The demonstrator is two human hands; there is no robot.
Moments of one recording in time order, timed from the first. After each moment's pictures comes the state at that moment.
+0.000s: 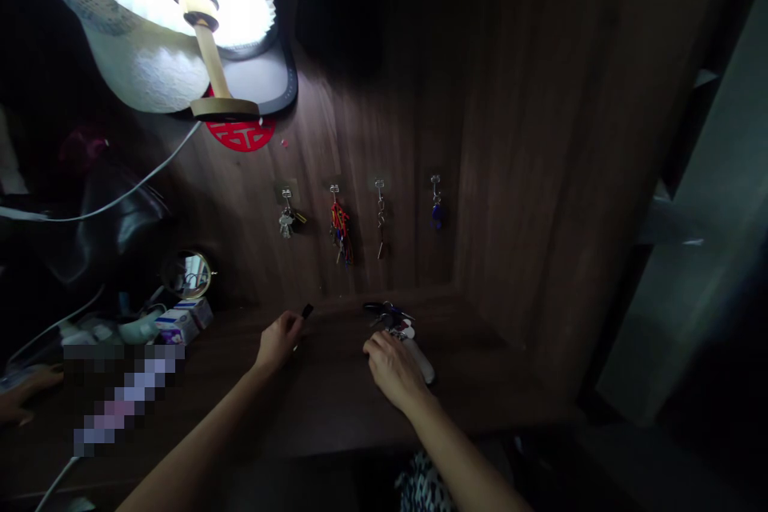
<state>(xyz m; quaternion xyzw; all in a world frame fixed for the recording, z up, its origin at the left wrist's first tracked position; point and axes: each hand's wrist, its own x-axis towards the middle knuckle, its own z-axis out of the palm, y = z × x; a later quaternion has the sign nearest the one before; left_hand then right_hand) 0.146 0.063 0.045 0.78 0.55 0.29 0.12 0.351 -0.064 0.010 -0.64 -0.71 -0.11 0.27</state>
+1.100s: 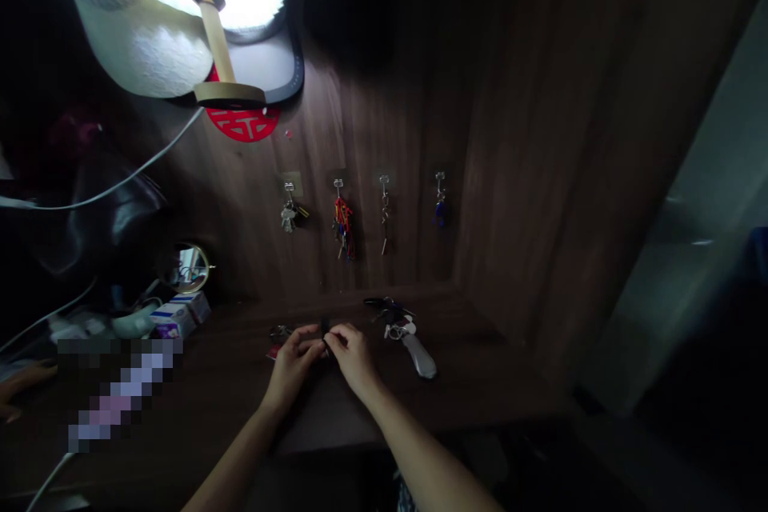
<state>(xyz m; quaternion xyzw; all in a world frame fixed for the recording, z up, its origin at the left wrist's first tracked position) 0.157 0.020 0.007 0.59 0.32 0.47 0.57 0.286 -0.016 0.010 -0.56 -0.58 0.15 0.58</state>
